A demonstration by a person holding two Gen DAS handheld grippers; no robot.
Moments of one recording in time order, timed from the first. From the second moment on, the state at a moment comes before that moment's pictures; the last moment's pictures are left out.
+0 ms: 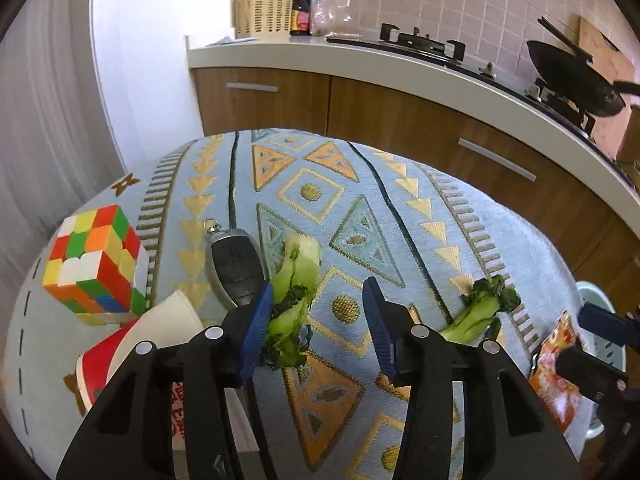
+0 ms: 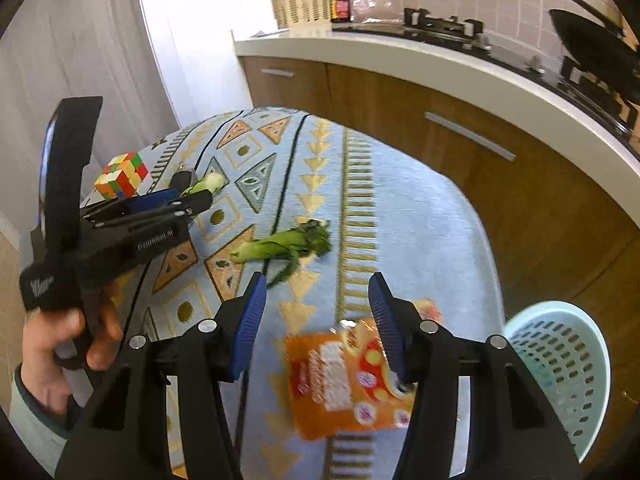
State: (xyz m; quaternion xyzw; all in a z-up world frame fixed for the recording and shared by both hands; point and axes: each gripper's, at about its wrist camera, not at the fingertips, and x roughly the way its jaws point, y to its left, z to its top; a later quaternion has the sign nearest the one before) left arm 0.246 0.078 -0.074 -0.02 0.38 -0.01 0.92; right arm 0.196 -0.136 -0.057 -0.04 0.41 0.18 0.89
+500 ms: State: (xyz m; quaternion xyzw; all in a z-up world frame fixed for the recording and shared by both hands) left arm 0.229 0.078 -0.079 -0.05 0.38 -0.08 0.92; right arm 0.225 -0.128 -0.080 0.02 0.45 0.17 0.88
